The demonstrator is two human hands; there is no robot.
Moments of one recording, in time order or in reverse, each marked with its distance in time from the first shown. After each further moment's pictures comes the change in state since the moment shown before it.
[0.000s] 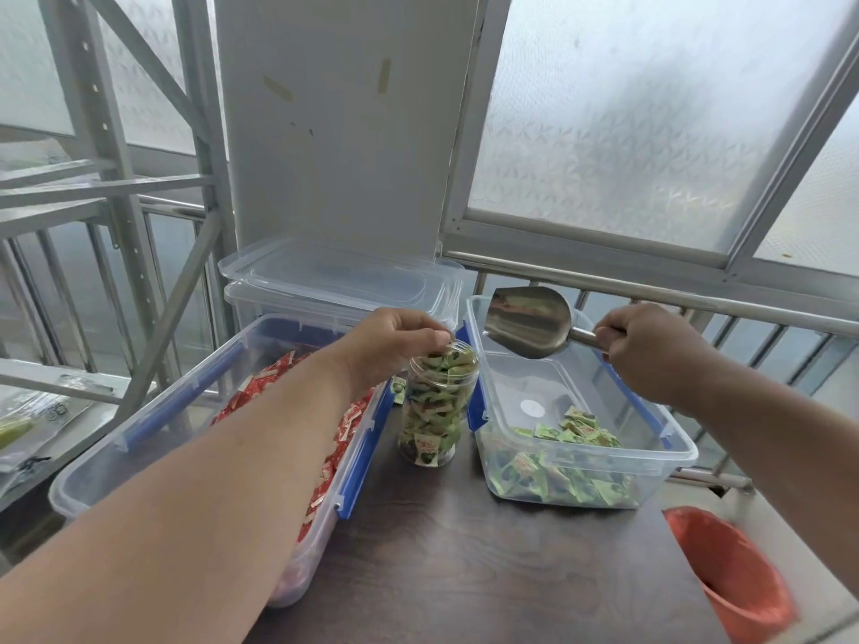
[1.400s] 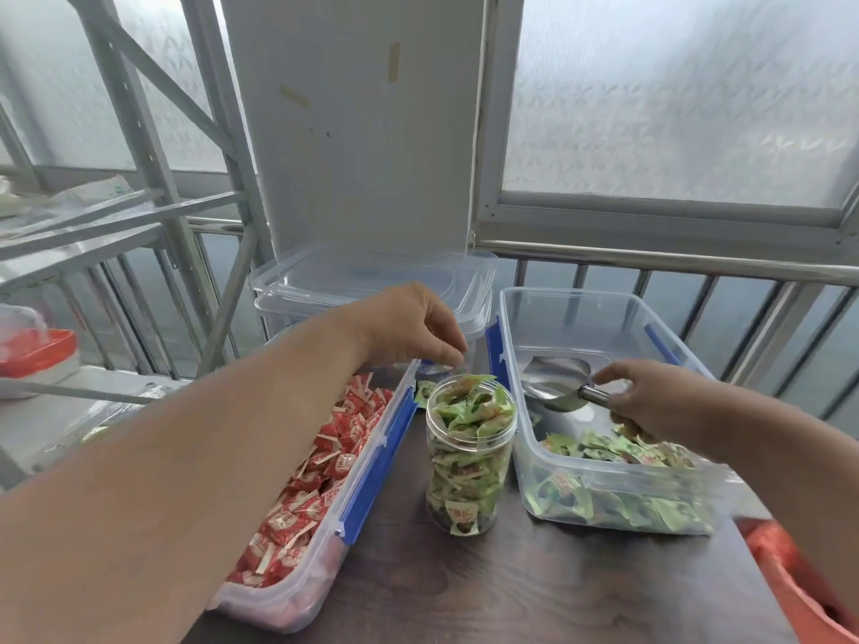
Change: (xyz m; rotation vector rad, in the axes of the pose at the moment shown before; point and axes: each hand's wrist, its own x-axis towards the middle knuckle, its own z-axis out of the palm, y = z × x) left_hand 0.040 0.028 -0.021 0.609 -0.153 0.004; right_hand 0.032 0.040 0.069 0.480 -0.548 0.232
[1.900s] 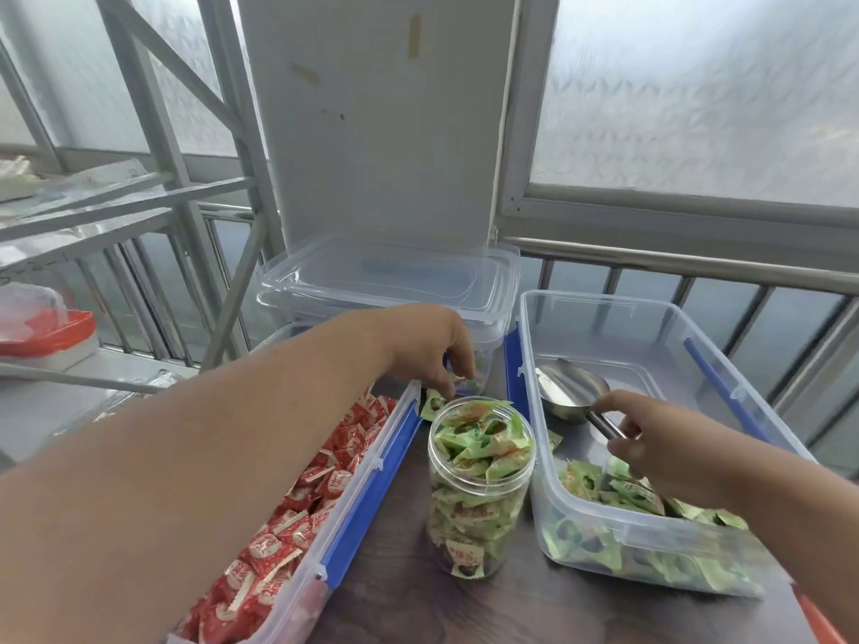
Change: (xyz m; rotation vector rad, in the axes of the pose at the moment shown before) left_hand 0.038 -0.014 0.010 0.470 -0.159 0.012; right_hand 0.030 0.018 0.017 -0.546 0.009 -0.207
